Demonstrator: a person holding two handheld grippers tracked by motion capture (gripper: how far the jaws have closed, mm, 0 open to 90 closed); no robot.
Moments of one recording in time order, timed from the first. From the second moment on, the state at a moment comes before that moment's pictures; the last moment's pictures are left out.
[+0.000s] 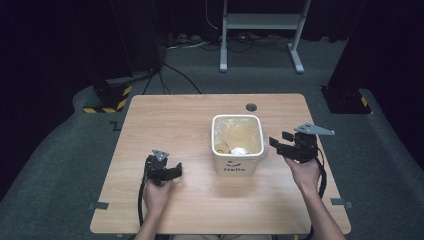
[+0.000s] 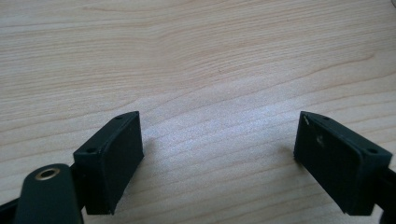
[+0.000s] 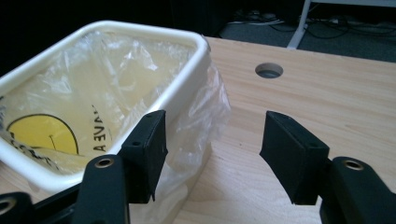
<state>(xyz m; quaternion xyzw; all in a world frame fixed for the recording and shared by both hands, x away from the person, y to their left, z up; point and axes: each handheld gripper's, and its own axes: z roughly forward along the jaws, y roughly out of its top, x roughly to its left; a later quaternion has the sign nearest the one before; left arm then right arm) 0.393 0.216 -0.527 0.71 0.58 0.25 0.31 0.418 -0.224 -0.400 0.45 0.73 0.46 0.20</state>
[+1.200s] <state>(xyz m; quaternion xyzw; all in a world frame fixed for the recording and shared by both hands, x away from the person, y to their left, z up) 0.394 0.216 -0.527 0.71 0.58 0.25 0.31 0.473 -0.195 -0.384 0.43 0.75 0.47 0.16</state>
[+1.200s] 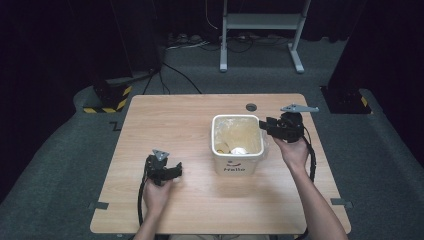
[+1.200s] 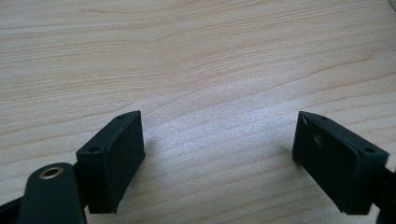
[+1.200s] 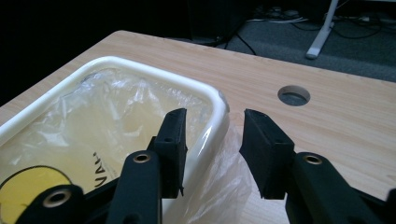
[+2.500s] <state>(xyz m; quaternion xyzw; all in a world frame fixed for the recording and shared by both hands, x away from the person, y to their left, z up) 0.393 0.215 -0.528 0.71 0.58 0.25 0.31 0.506 -0.171 -0.383 0.44 0.76 0.45 0.18</state>
